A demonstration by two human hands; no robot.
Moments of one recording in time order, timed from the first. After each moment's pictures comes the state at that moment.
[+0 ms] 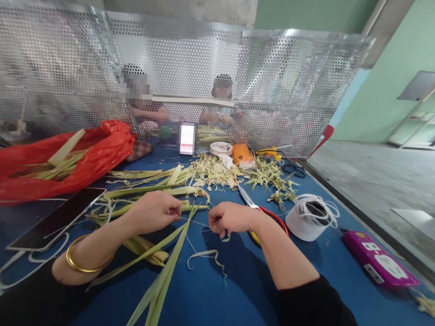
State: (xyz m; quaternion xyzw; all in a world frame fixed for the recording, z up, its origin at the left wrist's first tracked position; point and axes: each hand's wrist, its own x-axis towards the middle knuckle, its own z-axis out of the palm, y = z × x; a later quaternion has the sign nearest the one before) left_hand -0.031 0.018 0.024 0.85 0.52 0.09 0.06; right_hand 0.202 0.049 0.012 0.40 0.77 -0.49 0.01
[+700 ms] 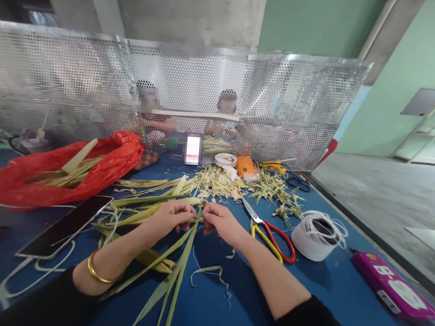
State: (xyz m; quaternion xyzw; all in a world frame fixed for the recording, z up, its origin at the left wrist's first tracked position) left_hand -0.018 0.023 0.008 0.63 0.51 0.35 0.47; right_hand 0.166 0.049 -0.016 0.32 0.65 -0.59 -0.36
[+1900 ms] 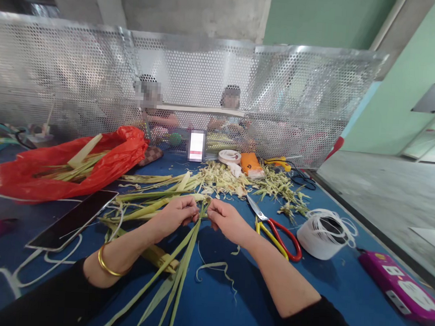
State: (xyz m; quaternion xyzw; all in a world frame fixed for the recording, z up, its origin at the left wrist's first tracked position) left_hand -0.012 0.024 0.001 0.63 0.50 0.38 0.47; right_hand 0.167 0.046 -0.016 0.36 0.73 -0.48 -0.32
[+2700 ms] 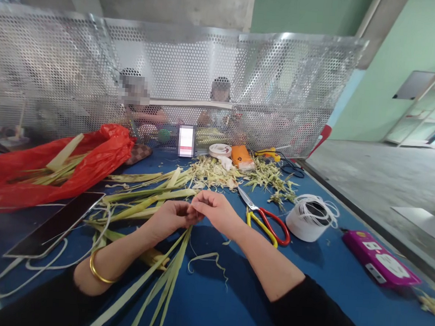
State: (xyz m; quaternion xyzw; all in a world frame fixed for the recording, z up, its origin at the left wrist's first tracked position) left_hand 0.001 0.021 -0.015 0.59 0.47 0.37 0.54; right_hand 0.162 0.035 -0.002 0.30 0.65 -0.58 -0.40
